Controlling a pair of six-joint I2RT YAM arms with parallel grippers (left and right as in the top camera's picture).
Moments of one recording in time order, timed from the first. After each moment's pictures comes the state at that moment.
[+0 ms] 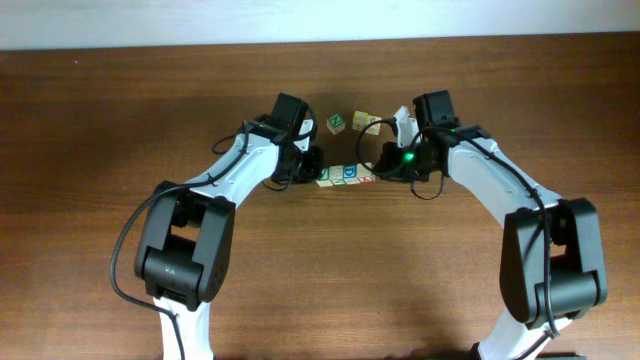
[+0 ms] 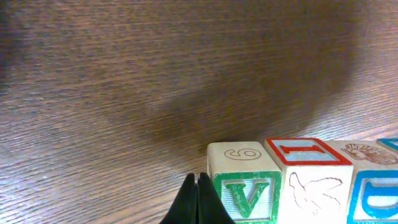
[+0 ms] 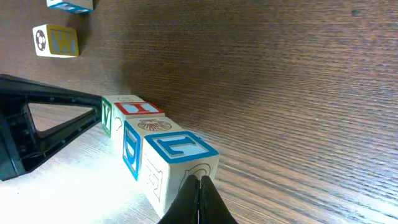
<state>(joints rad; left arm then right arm) -0.39 2.10 1.47 -0.63 0.29 -0.34 0.19 1.89 1.26 -0.57 -0.49 0.26</state>
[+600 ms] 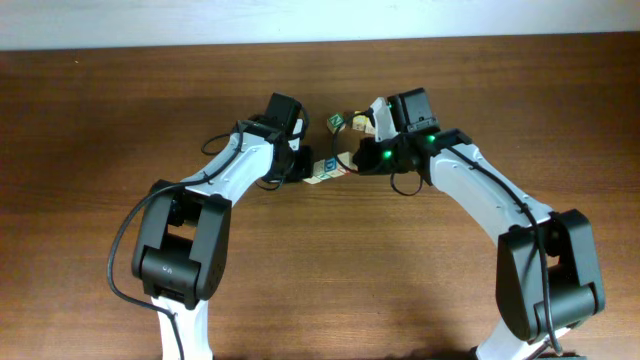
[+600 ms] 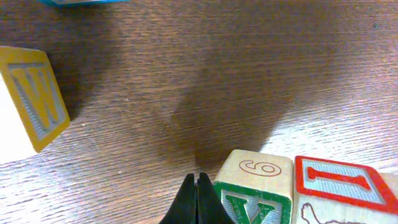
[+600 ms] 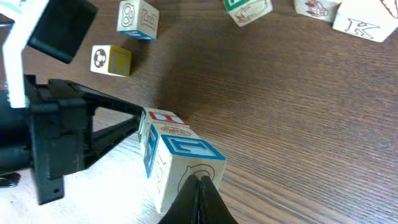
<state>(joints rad) -0.37 2.10 1.47 -0.64 0.19 -0.34 0.31 1.84 1.27 -0.46 -0.42 0.29</state>
